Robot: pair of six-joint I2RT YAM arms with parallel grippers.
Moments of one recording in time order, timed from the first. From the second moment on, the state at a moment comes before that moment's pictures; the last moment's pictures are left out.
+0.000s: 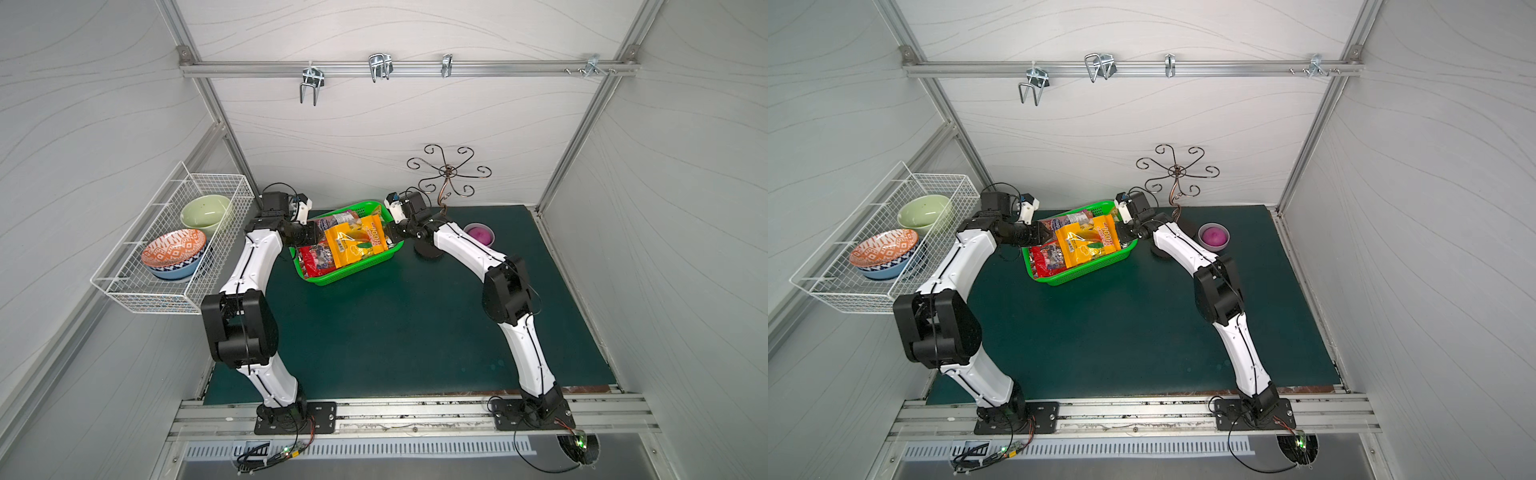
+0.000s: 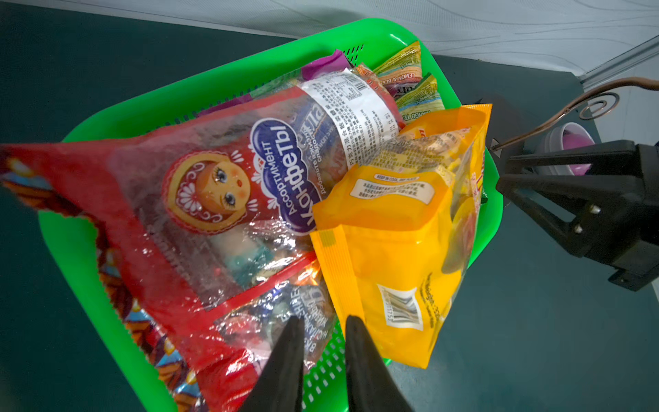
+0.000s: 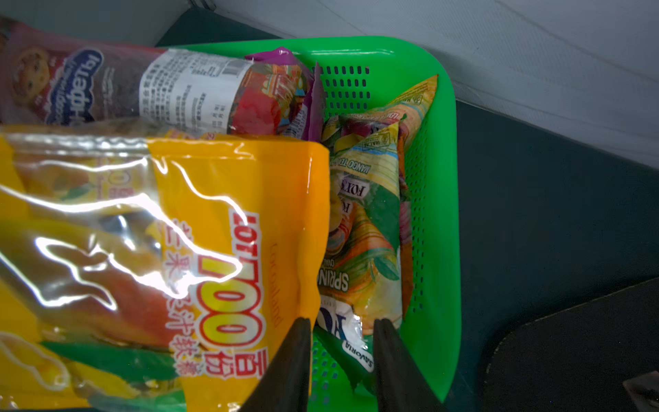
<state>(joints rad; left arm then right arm) 0.12 1.70 1.53 -0.75 0.42 0.02 0.66 2.30 2.10 -0.51 -0.13 0.08</state>
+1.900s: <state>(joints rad) 0.14 1.45 1.26 -0.80 0.15 0.16 0.65 2.15 1.74 -0.49 -0.02 0.29</state>
